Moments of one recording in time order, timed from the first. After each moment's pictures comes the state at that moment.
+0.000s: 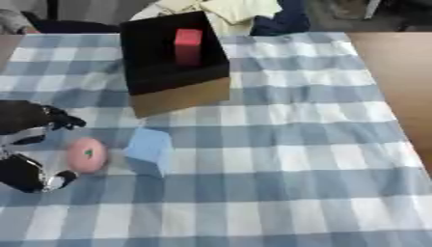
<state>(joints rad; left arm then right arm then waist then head) -0.48 0.96 -0.29 -1.93 -0.80 0.20 -0.90 -0.94 -0.54 0.12 -1.98 0.56 0.42 0.39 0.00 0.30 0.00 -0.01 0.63</state>
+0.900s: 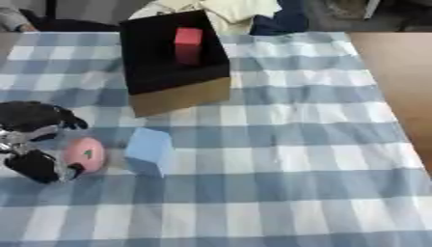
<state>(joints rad) -0.52 0.89 -0.33 -1.80 -0.86 0.19 -0.87 -0.92 -0.54 0.10 -1.98 0.55 0.44 0.37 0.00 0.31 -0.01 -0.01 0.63</state>
